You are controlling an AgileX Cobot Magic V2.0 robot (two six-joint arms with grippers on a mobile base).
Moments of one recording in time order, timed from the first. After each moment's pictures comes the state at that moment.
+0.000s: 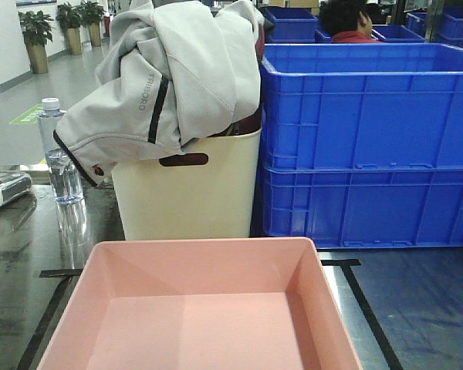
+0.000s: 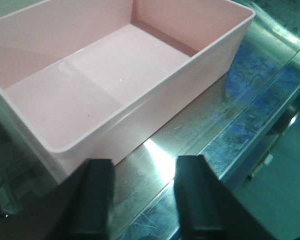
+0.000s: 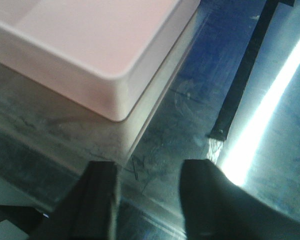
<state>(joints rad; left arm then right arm) -0.52 0.50 -0.66 -0.28 0.76 0.27 0.43 0.68 -0.69 0.04 0.83 -0.14</state>
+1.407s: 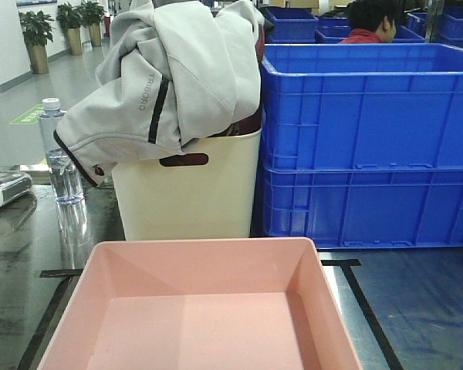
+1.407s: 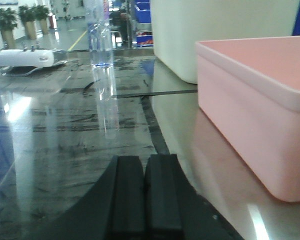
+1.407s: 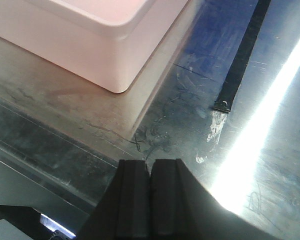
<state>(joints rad) -0.04 -0.01 0.03 -0.08 0.12 0.06 0.43 0.56 -0.58 0.04 0.82 -0.14</state>
